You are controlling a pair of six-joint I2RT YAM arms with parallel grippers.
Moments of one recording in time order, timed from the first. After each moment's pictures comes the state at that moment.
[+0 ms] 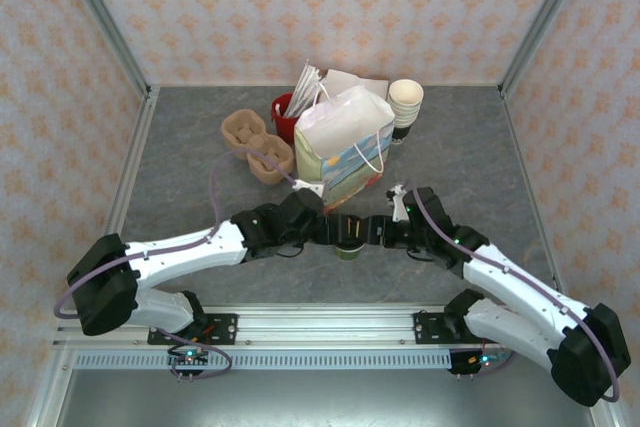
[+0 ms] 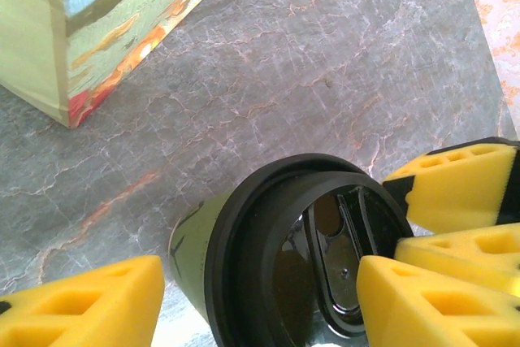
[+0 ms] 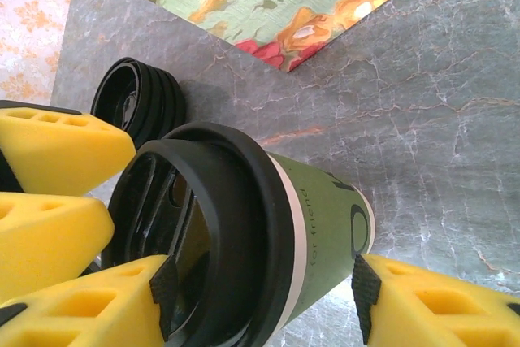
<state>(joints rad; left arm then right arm) -0.94 1.35 0.84 -0.24 -0.06 -0.83 0.62 0.90 0.52 -0.35 -0.33 0.67</state>
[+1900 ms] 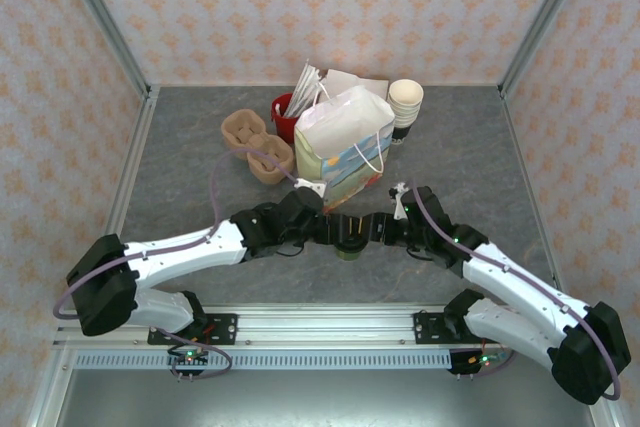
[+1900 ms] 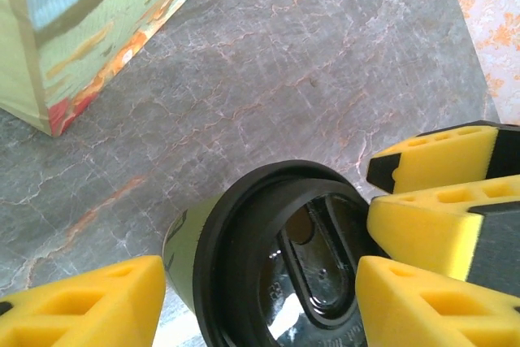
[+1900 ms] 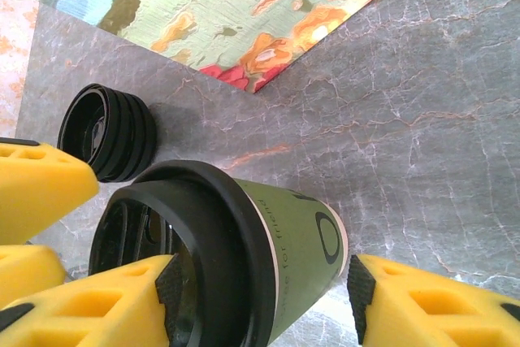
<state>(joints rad) -0.94 1.33 0.86 -0.25 -0.04 -0.80 0.63 0.90 0.55 -0.39 -0.22 0.70</state>
